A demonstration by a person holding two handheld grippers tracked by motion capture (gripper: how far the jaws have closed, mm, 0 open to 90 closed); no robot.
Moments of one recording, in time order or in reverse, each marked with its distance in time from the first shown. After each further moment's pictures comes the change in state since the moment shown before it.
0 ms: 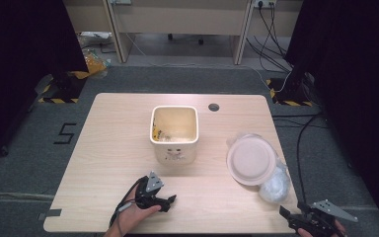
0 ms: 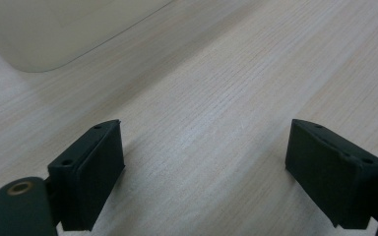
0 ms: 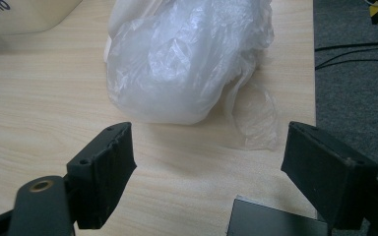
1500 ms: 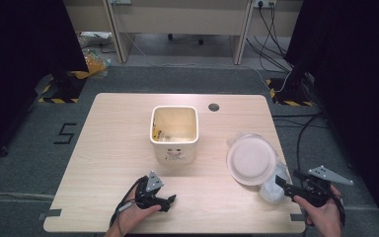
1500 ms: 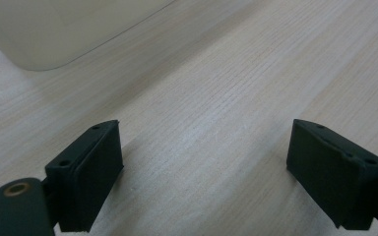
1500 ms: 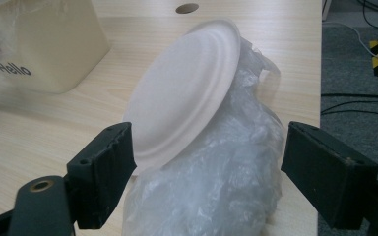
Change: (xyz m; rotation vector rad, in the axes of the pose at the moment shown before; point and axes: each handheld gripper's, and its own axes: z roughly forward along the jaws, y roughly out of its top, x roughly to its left) left arm 0.000 0.000 0.000 0.003 0.006 -0.005; right arm 0.009 0.090 0.021 -0.060 0.026 -0.086
